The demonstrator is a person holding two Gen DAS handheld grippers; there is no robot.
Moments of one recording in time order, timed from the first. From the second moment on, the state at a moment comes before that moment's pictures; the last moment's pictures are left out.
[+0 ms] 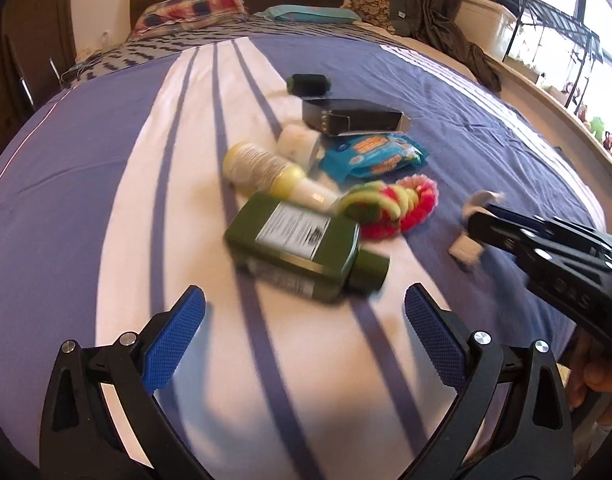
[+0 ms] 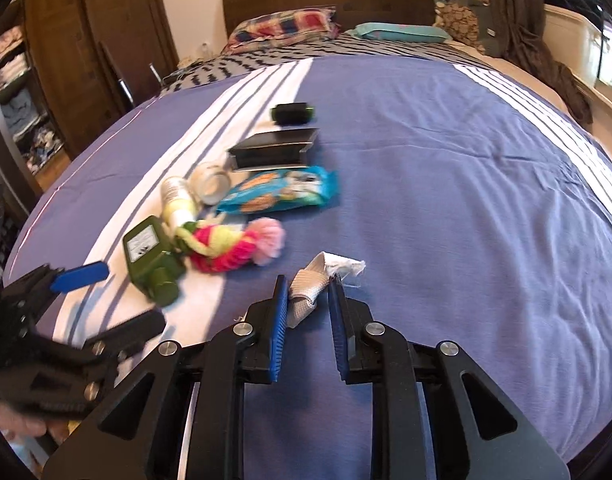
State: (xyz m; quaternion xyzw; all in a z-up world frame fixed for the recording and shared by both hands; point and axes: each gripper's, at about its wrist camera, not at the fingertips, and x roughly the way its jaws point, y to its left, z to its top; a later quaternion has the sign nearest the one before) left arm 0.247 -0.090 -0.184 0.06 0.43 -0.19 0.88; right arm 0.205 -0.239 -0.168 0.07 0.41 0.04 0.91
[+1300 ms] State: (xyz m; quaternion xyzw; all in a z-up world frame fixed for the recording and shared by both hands) left arm 0.115 -0.054 -0.133 0.04 0.38 -0.18 0.91; right arm 0.087 -0.215 -0.128 0.08 0.36 0.06 0.93
